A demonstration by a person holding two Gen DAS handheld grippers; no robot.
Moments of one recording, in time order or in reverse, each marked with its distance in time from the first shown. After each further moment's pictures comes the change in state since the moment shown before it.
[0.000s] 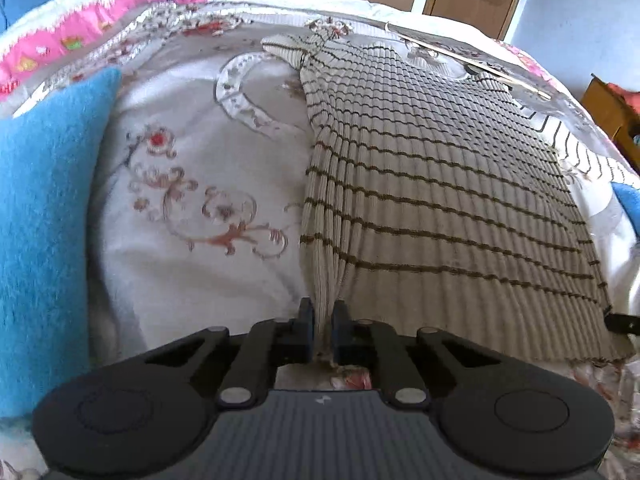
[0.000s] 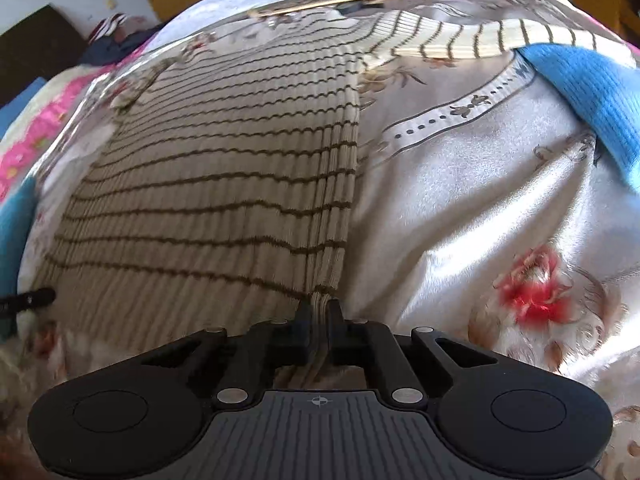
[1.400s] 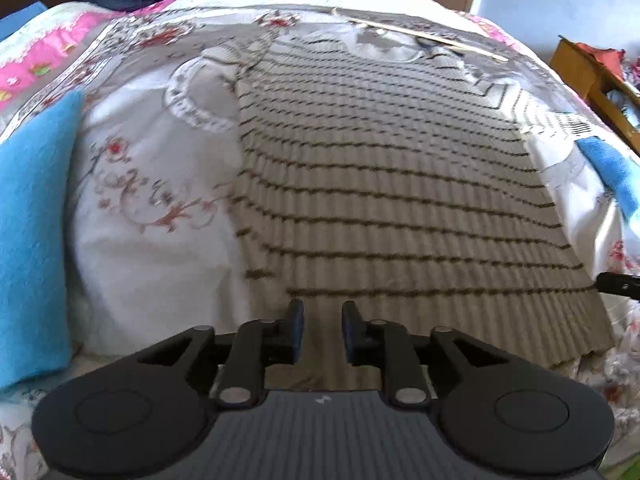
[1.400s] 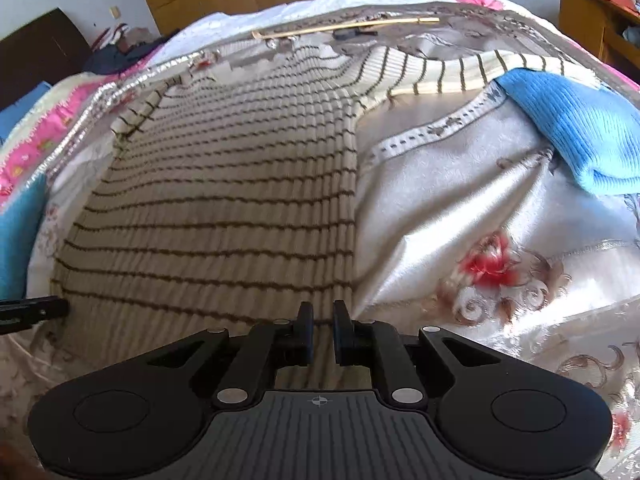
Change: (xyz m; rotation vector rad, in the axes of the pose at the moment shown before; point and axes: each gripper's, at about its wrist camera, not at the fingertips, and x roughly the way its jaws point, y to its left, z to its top) left arm -0.022 -0.051 -0.013 0.122 0.029 -0.025; right arm -0.036 0.009 -0.003 0.005 -0.068 -0.030
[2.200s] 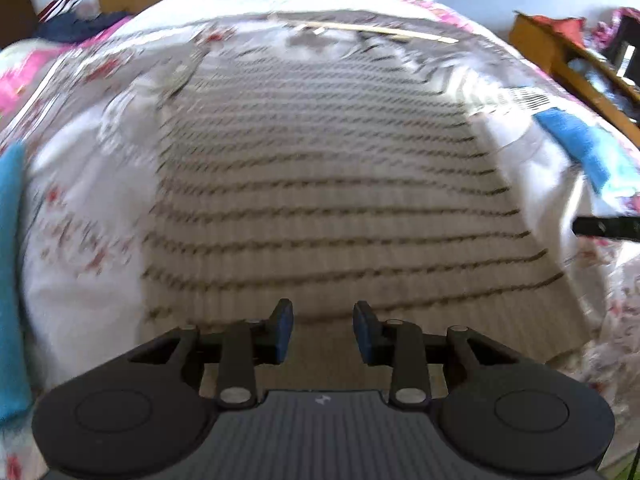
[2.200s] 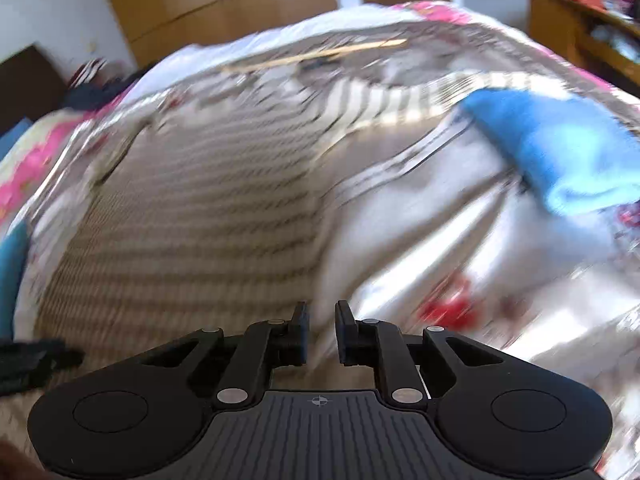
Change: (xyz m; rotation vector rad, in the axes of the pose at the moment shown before) left arm 0.010 -0.057 0.015 0.136 -0.009 -0.061; right arm -0.006 -0.044 0.029 0.101 -0.104 -0.076
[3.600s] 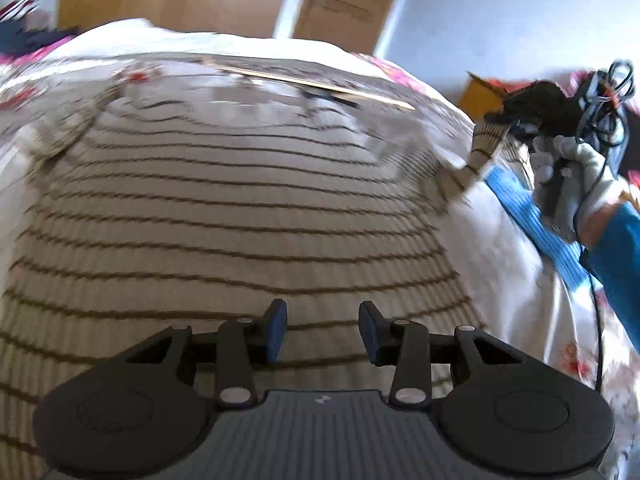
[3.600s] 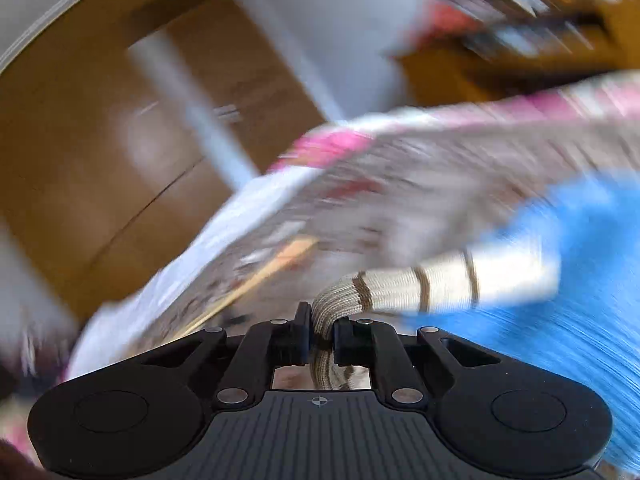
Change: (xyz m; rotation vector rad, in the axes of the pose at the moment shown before) left arm 0.086 0.008 0.074 -0.094 -0.175 -0.225; right arm 0.130 -0.009 0.198 0.236 -0.496 -0.053
